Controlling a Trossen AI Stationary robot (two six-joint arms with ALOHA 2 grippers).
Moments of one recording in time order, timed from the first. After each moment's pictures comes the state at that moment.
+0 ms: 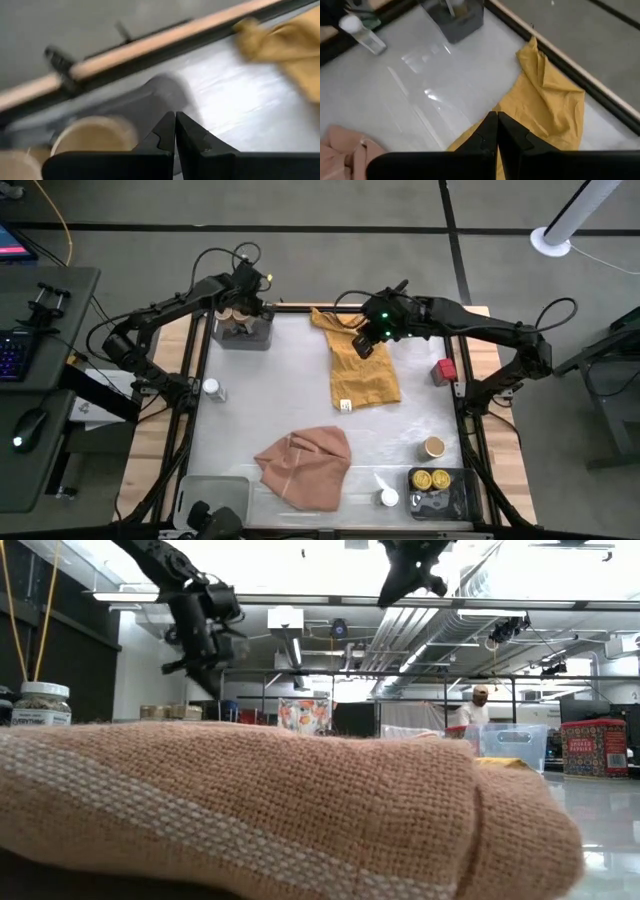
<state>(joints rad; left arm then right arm) 0.83 1.52 1.18 -0.71 -0.10 -0.29 -0.25 1.47 1.54 -0.89 0.18 0.38</state>
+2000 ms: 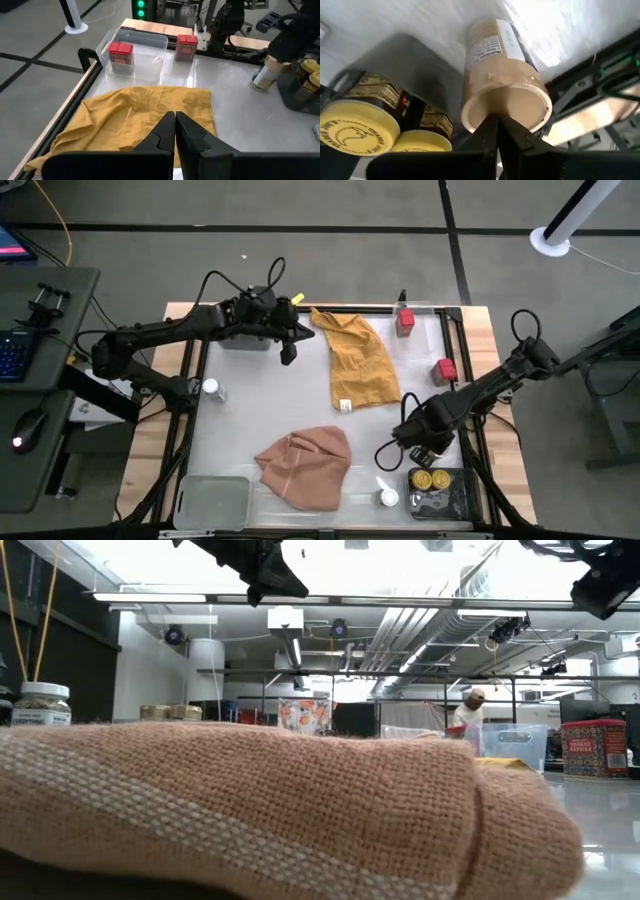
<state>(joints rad) 0.34 1.38 1.22 -0.35 0.14 0.04 0.47 1.47 1.07 -1.32 -0.34 1.19</state>
